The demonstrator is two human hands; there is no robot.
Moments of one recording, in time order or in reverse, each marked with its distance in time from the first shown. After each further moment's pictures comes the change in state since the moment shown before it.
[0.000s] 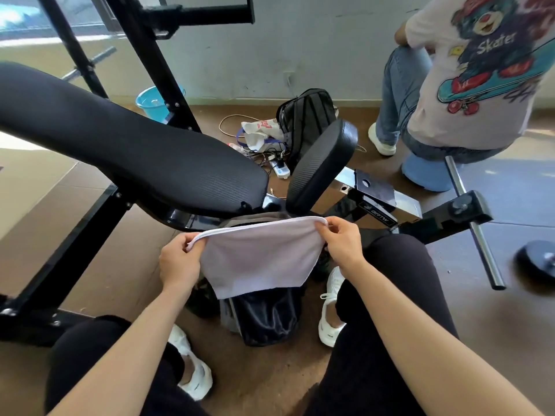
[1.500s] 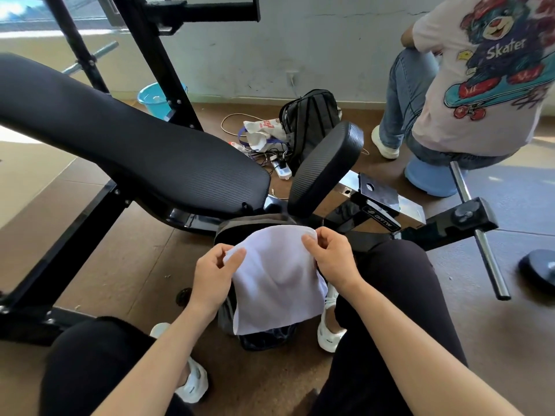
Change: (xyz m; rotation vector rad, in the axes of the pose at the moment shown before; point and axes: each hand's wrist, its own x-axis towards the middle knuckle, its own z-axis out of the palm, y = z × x) left_hand -0.063 0.046 0.023 -0.235 -0.345 0.021; right_hand -0.024 -0.008 0.014 -0.150 -0.124 -0.085
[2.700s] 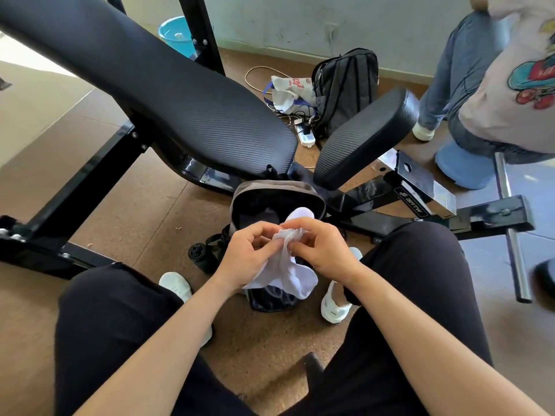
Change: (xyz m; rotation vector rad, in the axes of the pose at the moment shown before) left_hand -0.008 -0.028 -0.003 -0.093 -0.243 0.099; right_hand -0.020 -0.011 0.052 -0.171 -0.444 -0.274
